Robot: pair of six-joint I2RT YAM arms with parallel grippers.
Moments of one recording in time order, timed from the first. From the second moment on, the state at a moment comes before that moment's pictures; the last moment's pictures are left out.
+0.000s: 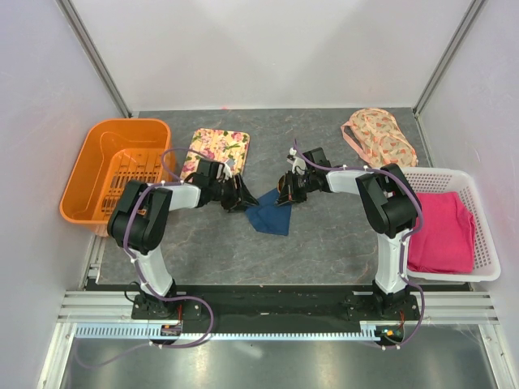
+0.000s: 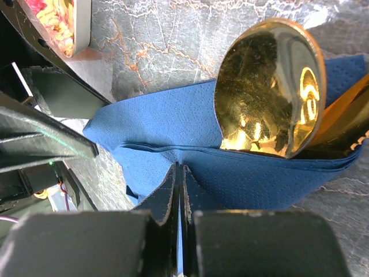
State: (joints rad) left arm -0.33 1.83 0.88 0.08 0.63 -0.68; right arm 0.42 2.05 1.17 -0.09 -0.68 0.46
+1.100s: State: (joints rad) left arm -0.34 1.80 0.82 0.17 0.70 -0.74; right arm 0.42 2.05 1.17 -0.09 -0.67 0.47
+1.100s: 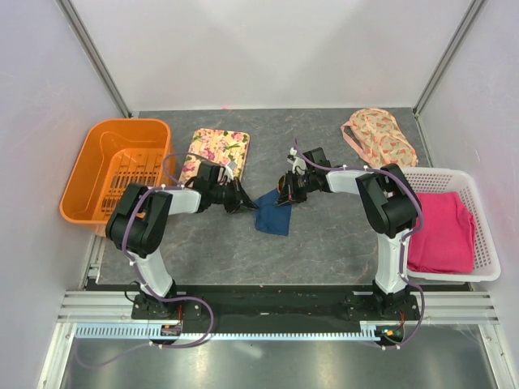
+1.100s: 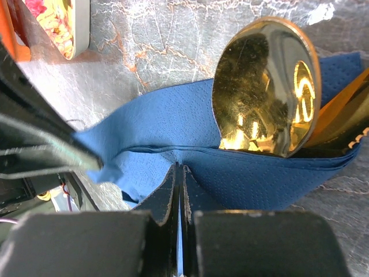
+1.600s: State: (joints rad) left arm -0.48 1.88 0.87 0.29 0.71 -0.89; right arm 0.42 2.05 1.17 -0.09 -0.67 0.49
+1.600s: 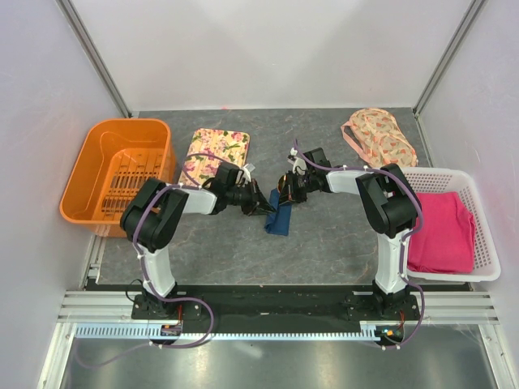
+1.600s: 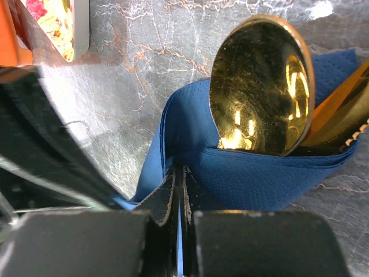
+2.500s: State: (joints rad) left arm -0.50 1.97 1.12 -0.16 0.55 -0.63; right arm 0.42 1.92 1.08 -0.10 -0.61 0.54
